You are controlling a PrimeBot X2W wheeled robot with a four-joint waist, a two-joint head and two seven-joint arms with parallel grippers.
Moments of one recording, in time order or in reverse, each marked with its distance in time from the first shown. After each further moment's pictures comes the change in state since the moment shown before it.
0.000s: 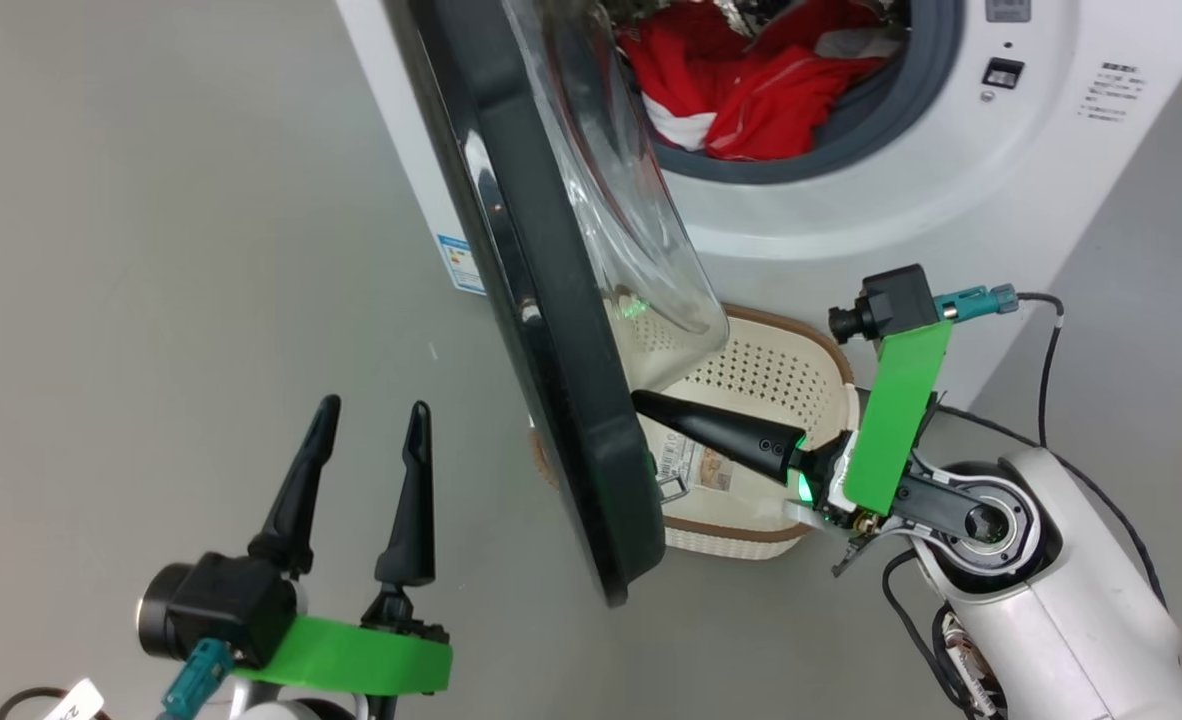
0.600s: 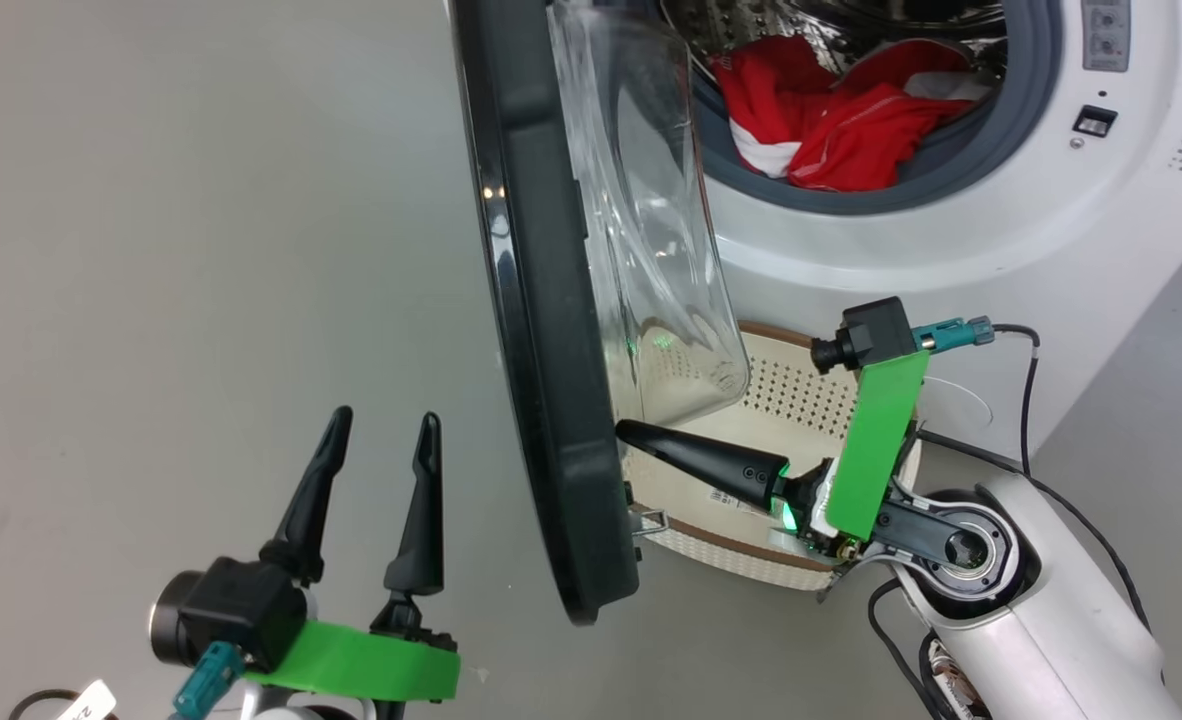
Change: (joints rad) left arm 0.007 0.000 -0.015 0.012 -0.013 0.001 0.000; right arm 0.027 -0.002 0.043 0.009 0.027 0.000 -0.035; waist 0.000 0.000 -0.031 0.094
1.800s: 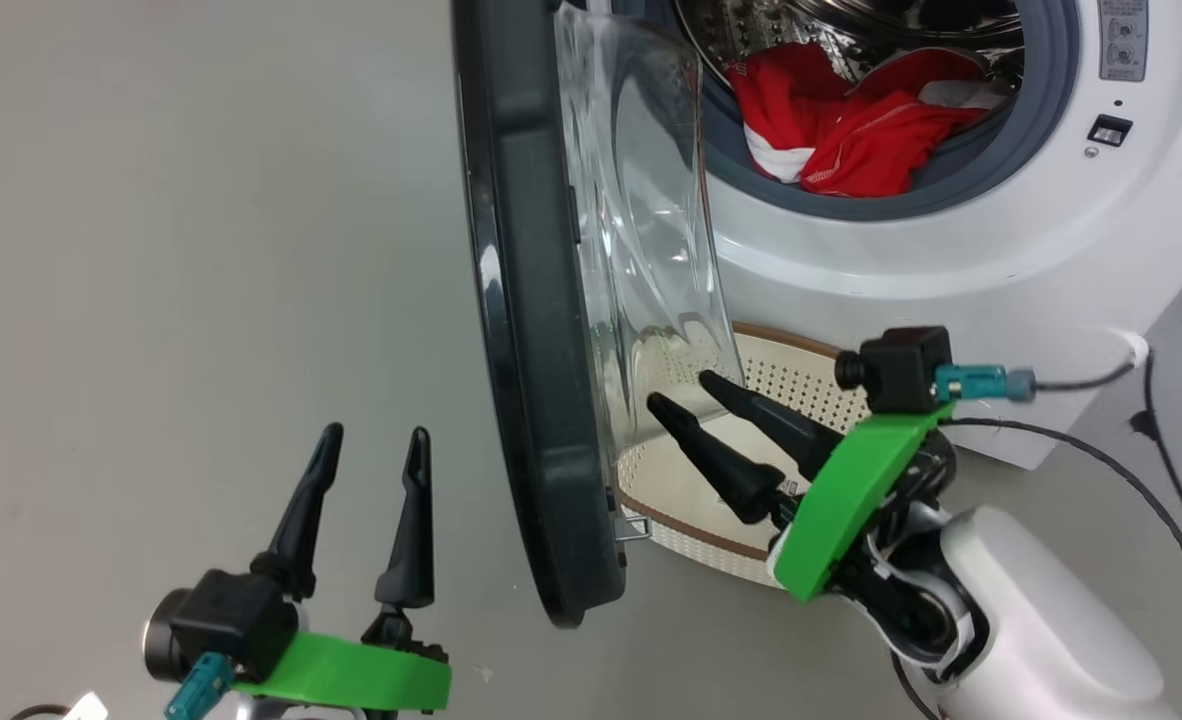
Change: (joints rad) left arm 0.022 0.002 0.011 0.008 -0.012 -0.001 0.000; right arm 0.008 -0.077 0.132 -0.034 -0.602 0.000 -0.458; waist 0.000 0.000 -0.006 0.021
